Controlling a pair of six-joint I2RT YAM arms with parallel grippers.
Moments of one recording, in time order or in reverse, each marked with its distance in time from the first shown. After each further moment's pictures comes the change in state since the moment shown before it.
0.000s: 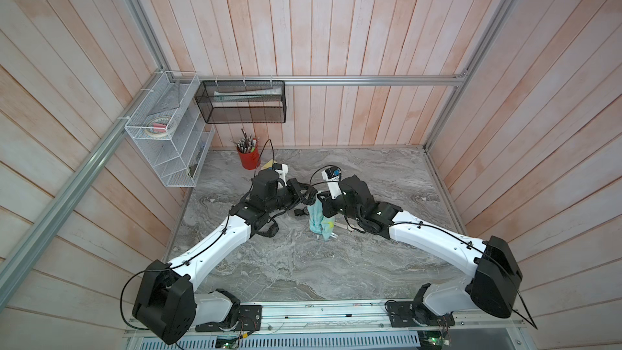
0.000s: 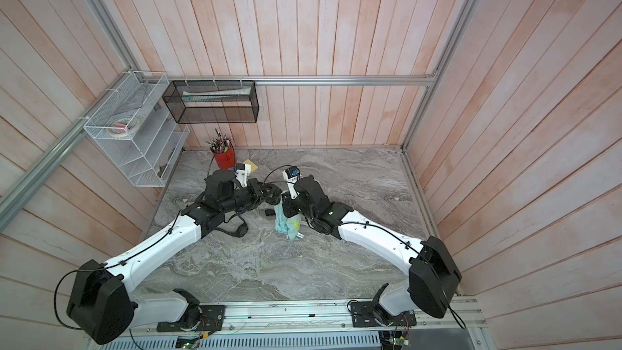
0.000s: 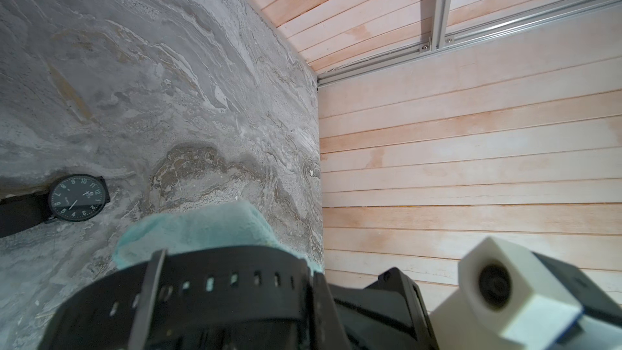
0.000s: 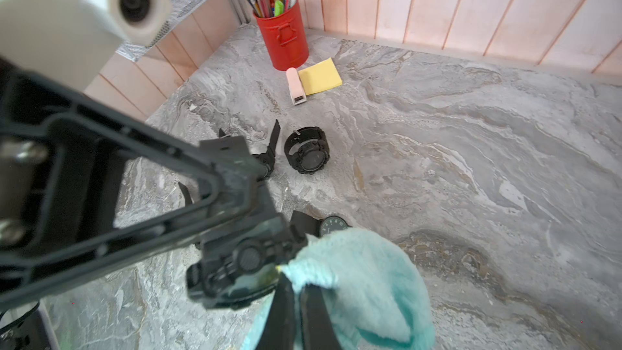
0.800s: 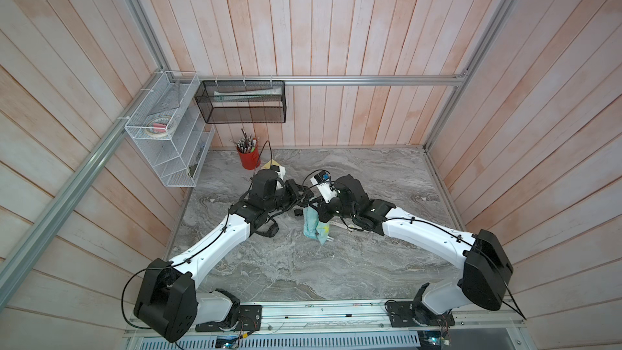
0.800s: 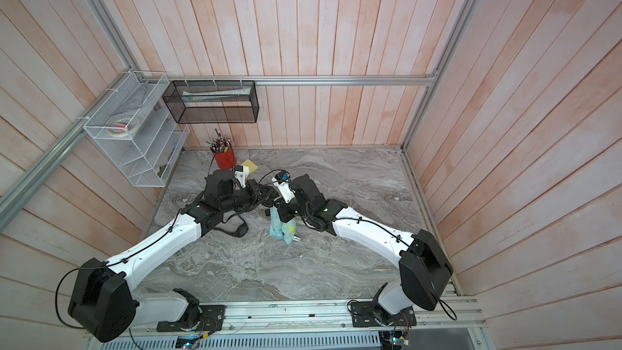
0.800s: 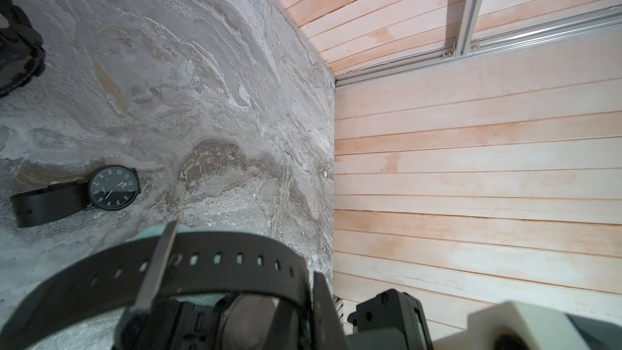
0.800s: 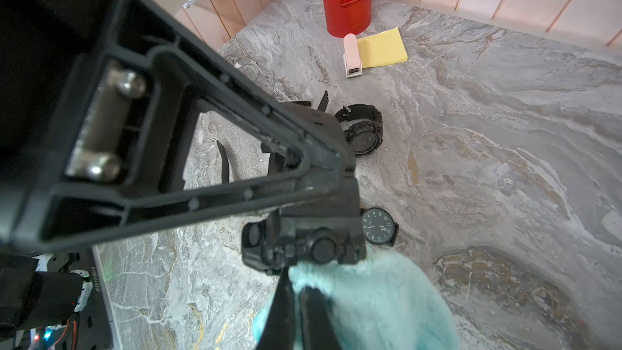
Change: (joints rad) left arm 0.025 0.013 0.000 -0.038 0.004 -0.003; right arm 0.011 0.040 0.019 -0.007 -0.213 -0.109
